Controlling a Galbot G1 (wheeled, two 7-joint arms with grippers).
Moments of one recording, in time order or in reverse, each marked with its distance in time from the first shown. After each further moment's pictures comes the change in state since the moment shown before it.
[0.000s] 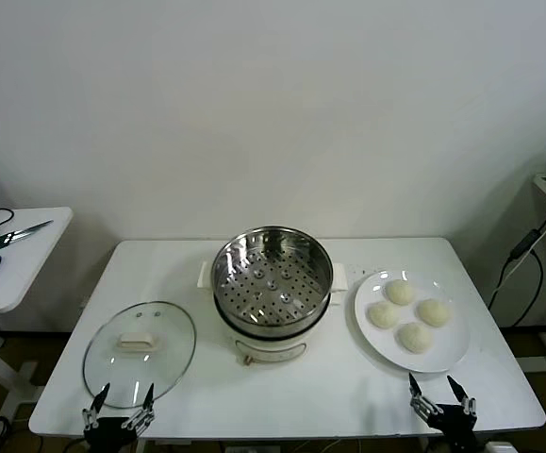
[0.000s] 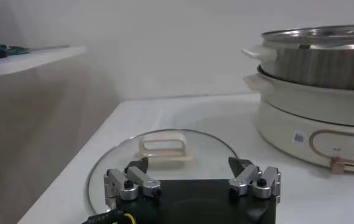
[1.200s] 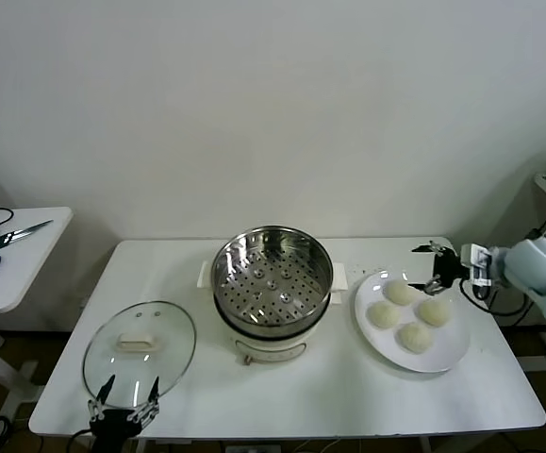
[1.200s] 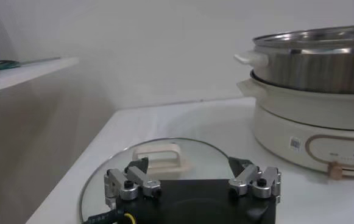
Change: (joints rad) left arm -0.022 -0.004 0.013 -0.002 0.052 0.000 0.002; right arm 1.740 -0.612 -1.309 -0.766 -0.340 0.080 -1.081
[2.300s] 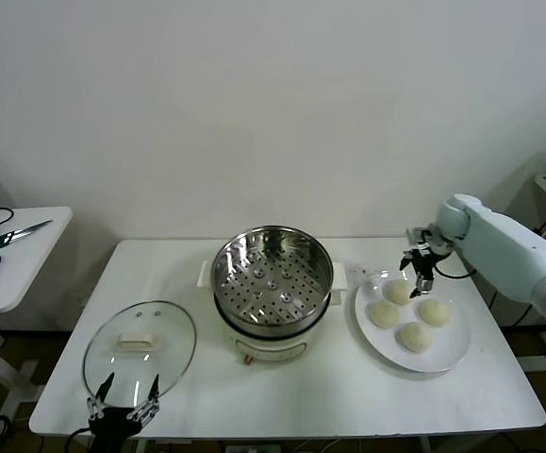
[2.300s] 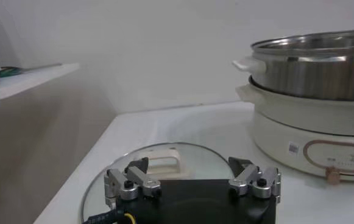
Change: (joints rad) left arm 0.010 -0.017 -0.003 -0.030 0.017 0.013 0.003; right arm 0.135 0.438 -0.262 -0.592 -0.155 0.069 -0.118
